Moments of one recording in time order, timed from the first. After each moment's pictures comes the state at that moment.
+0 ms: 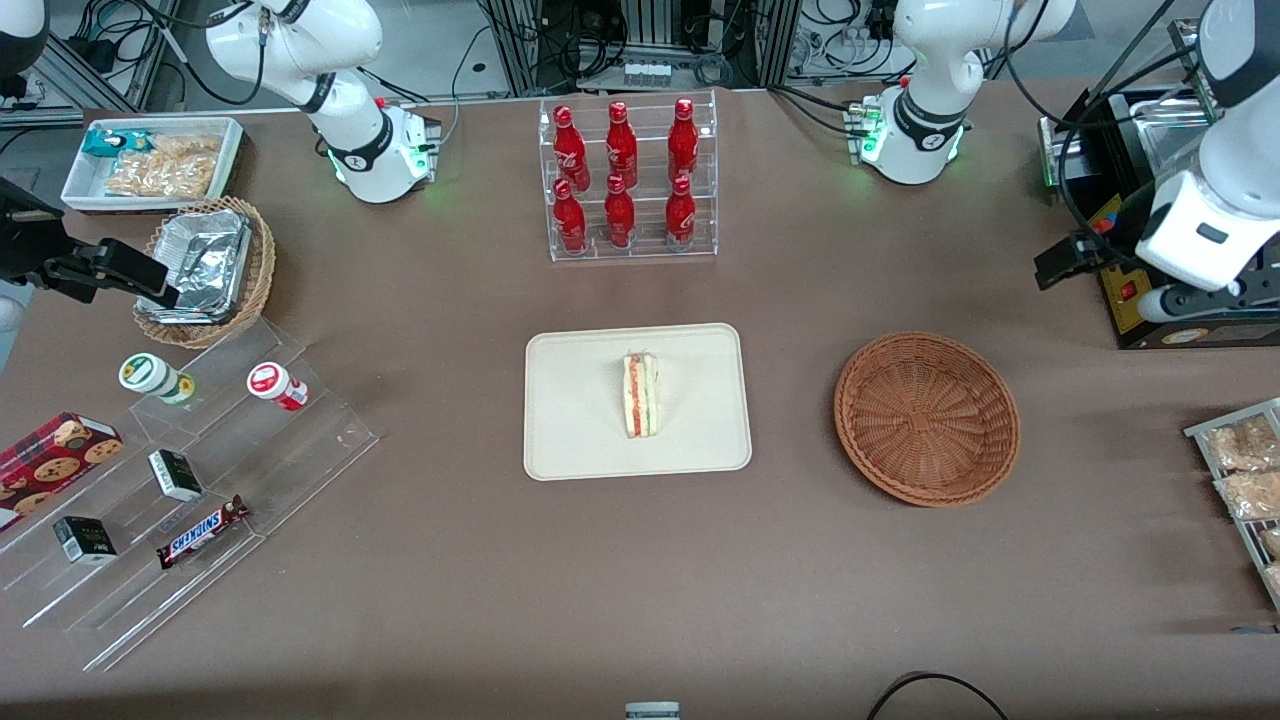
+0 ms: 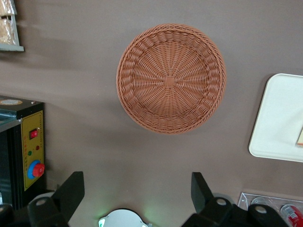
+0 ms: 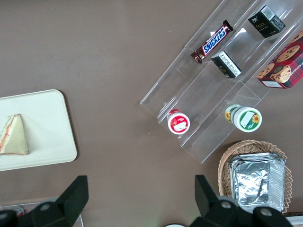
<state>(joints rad) 0.06 -0.08 -0.13 -1.72 0.00 1.53 -0.23</state>
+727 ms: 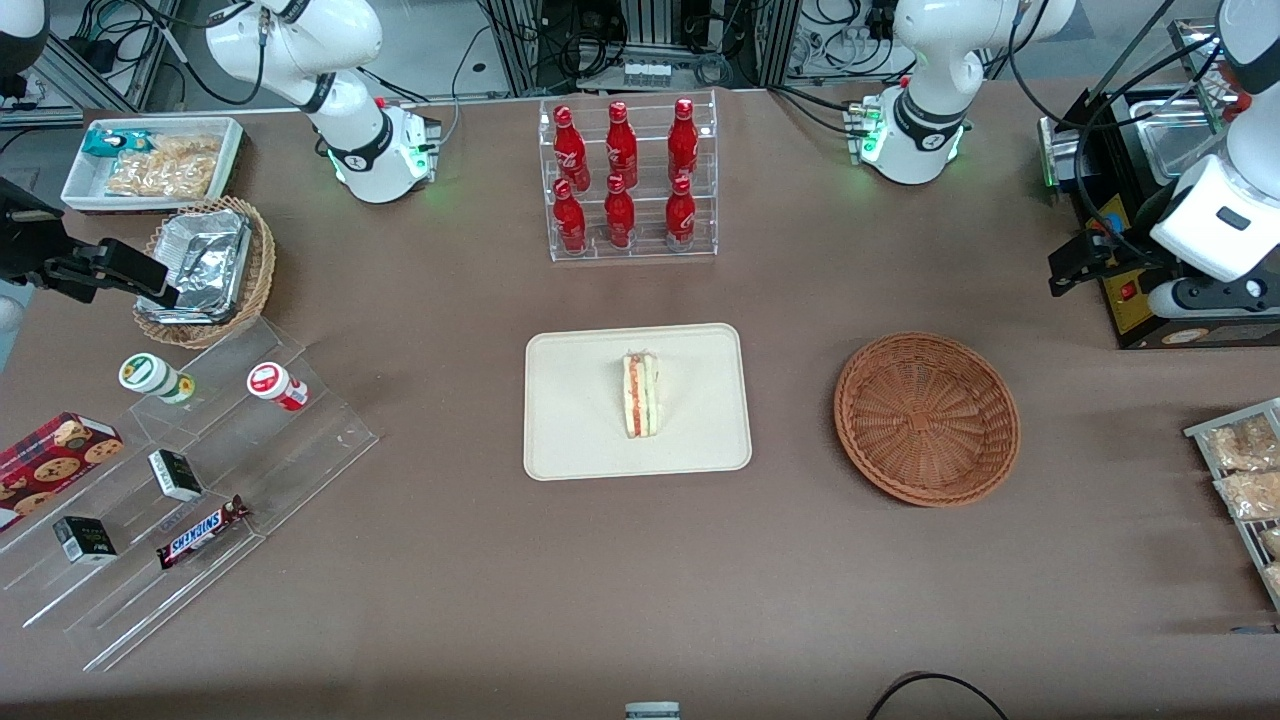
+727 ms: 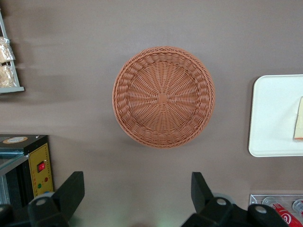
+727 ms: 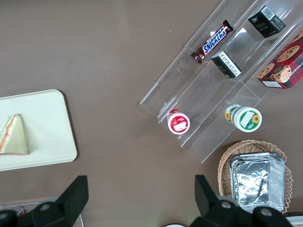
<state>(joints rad) 0.06 -0.04 -0.13 -1.64 0.00 1.56 -0.09</state>
